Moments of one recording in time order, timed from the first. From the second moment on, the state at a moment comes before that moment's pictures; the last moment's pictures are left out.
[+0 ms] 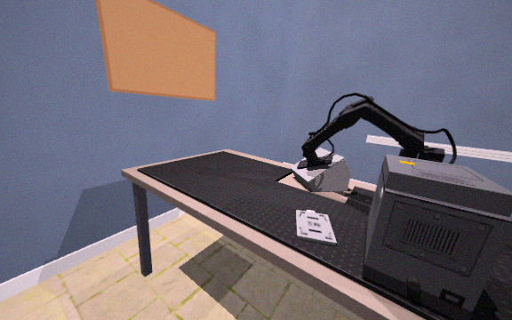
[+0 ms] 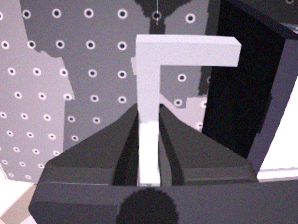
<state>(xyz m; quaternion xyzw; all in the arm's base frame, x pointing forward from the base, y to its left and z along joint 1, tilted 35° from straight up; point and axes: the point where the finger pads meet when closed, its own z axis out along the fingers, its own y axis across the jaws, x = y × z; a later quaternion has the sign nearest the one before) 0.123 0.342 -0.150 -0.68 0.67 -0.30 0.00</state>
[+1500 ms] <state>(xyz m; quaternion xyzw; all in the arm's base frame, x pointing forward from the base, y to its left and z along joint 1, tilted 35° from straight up) 0.161 0.347 -0.133 -0.68 0.67 -0.30 0.00</state>
